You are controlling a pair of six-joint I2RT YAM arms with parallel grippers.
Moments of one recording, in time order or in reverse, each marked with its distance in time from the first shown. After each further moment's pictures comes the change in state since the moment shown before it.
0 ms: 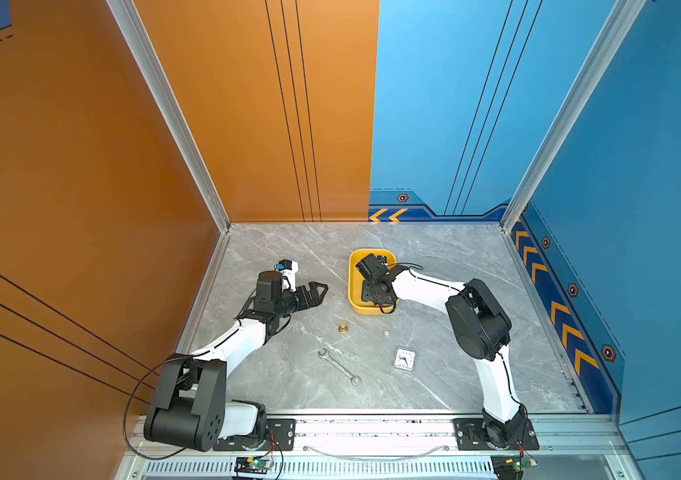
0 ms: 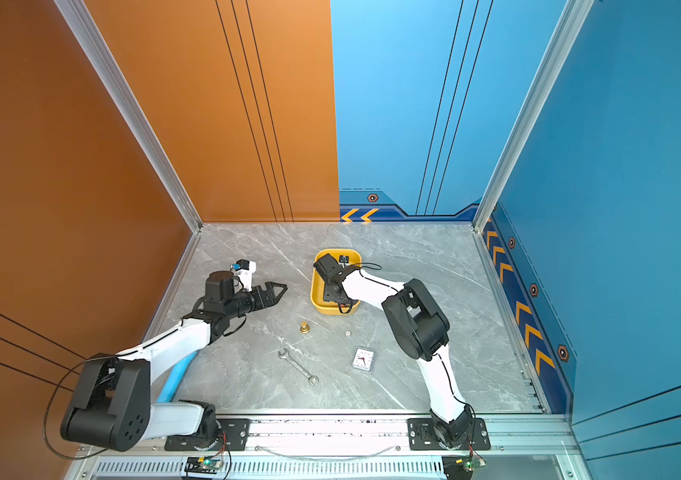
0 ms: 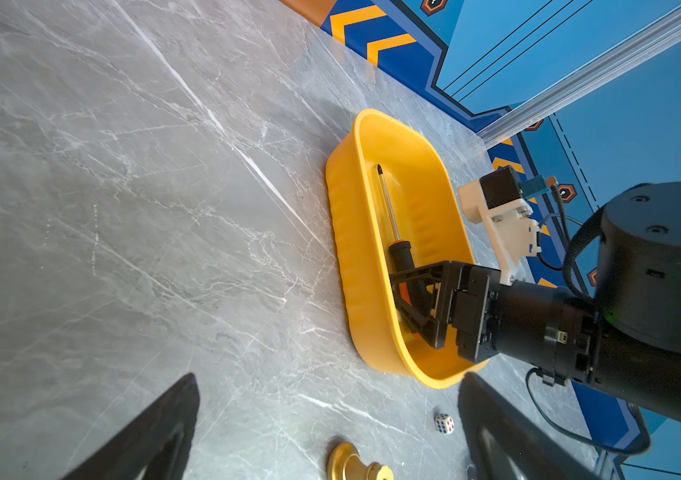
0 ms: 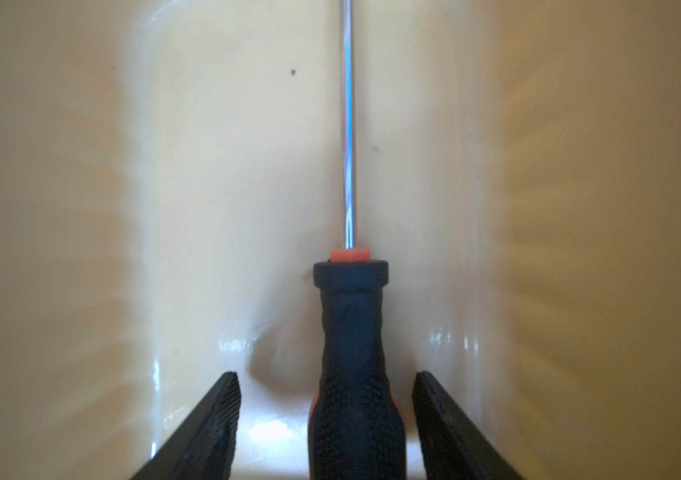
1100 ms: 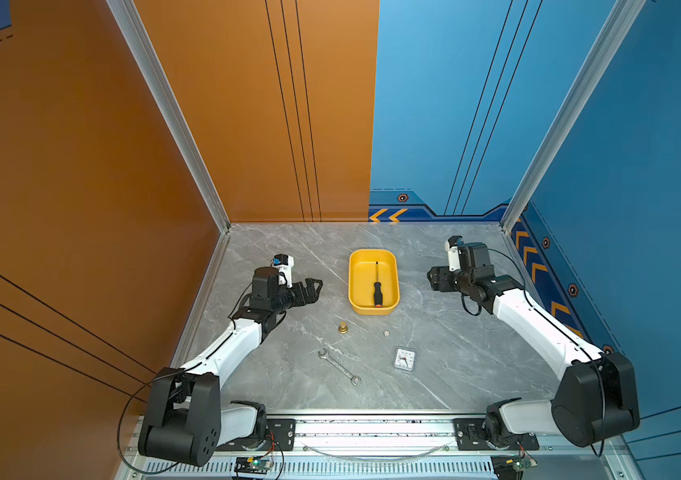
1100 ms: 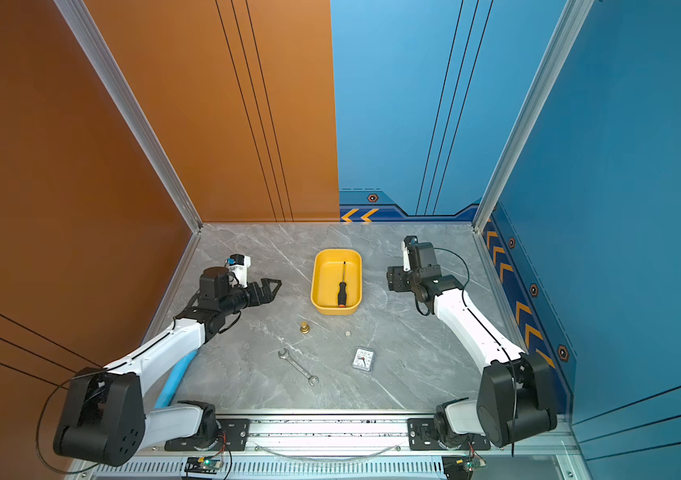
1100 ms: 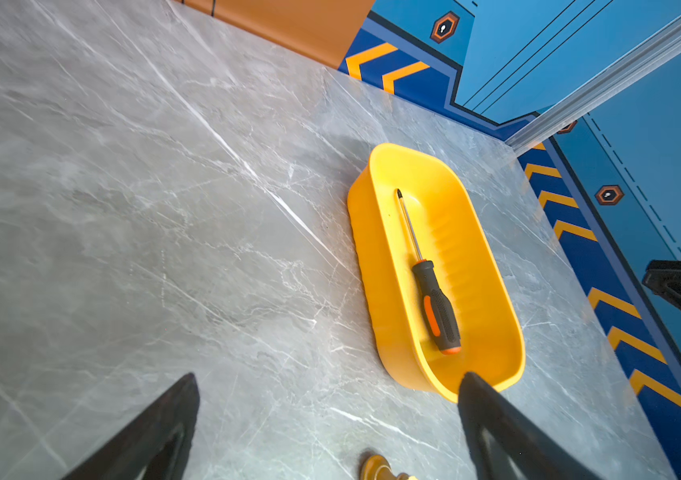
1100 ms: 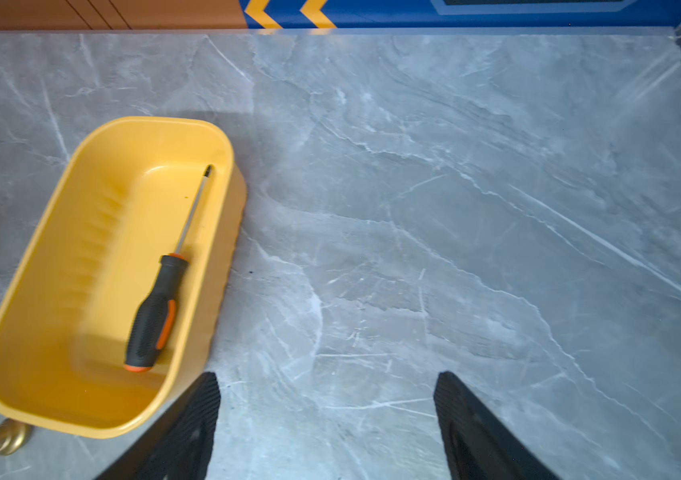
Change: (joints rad) left arm 0.007 -0.090 0.047 -0.100 -0.135 0.129; right arm -0.468 -0.767 -0.574 0.200 -0.211 -0.599
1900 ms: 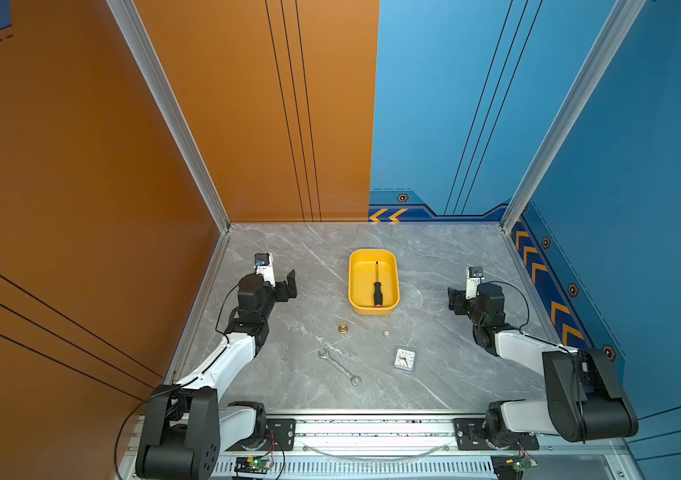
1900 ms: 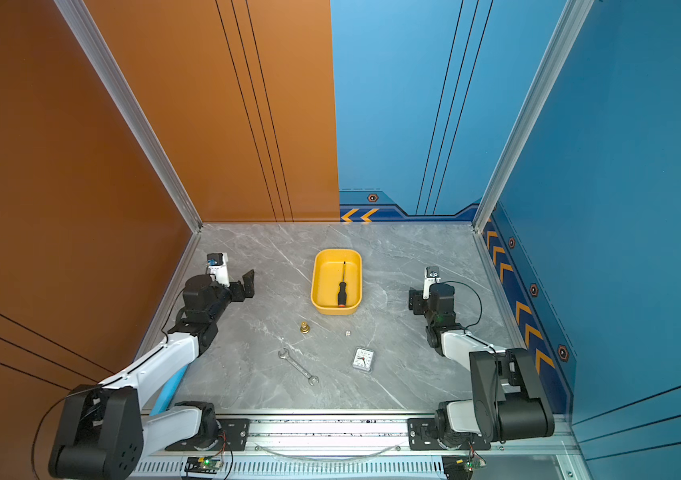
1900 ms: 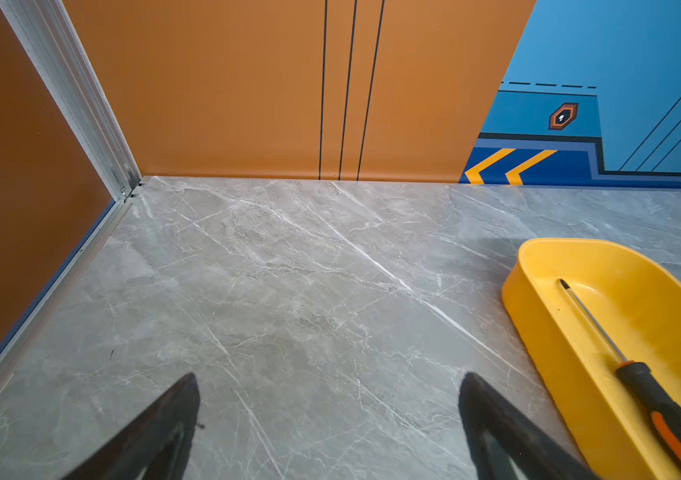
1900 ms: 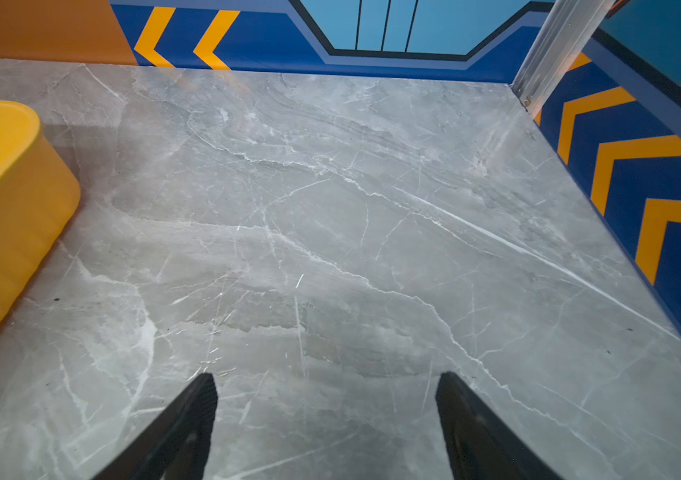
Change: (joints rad) left arm 0.087 -0.043 -0.143 0.339 -0.324 0.312; right arm -0.160 0.028 -0.555 0.875 0.074 -0.129
